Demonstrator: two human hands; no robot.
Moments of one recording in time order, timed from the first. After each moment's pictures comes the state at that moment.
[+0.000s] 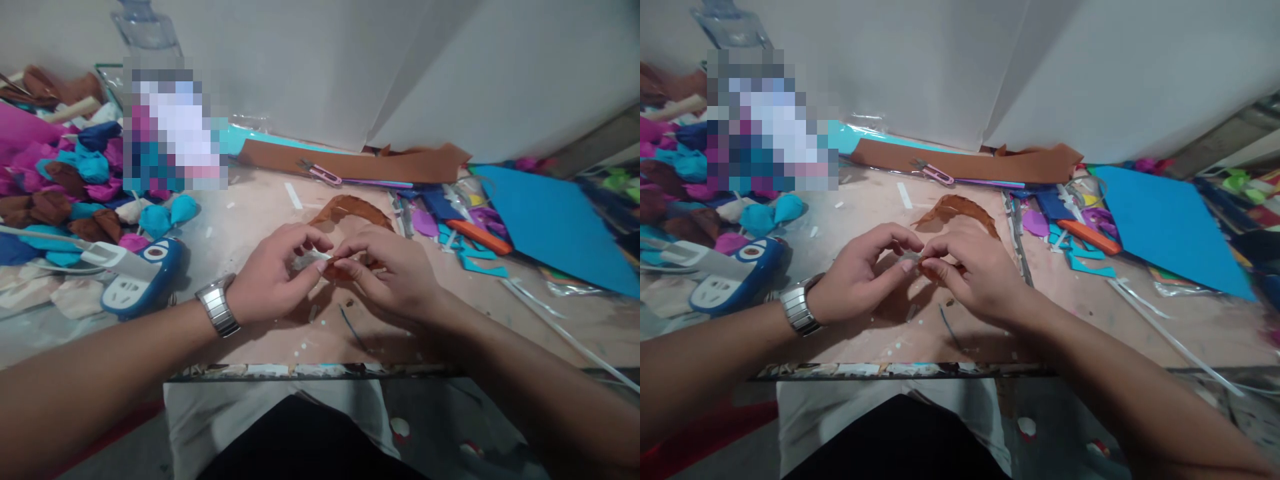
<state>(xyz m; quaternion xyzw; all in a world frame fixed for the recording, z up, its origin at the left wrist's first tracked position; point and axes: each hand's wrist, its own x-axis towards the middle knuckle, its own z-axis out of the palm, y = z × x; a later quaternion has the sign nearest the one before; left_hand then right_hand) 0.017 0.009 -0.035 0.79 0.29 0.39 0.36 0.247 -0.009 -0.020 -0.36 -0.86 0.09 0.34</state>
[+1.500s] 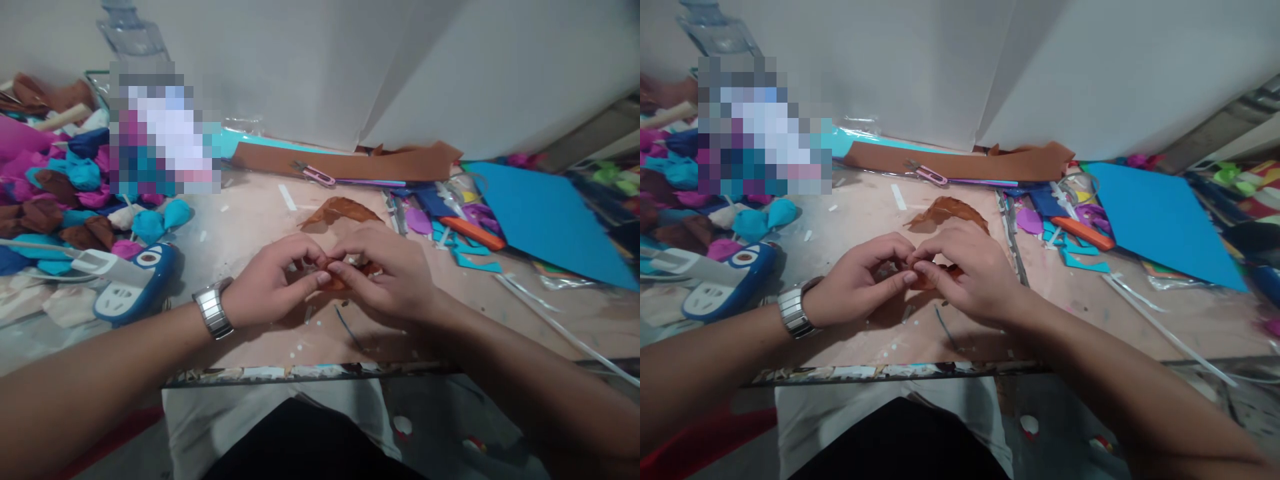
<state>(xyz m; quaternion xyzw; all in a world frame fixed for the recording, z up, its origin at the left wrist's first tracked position) 0.019 0.009 -0.036 0.79 0.26 0.36 0.43 0.245 -0.012 -0.019 -0.35 -0.85 0.09 0.38</state>
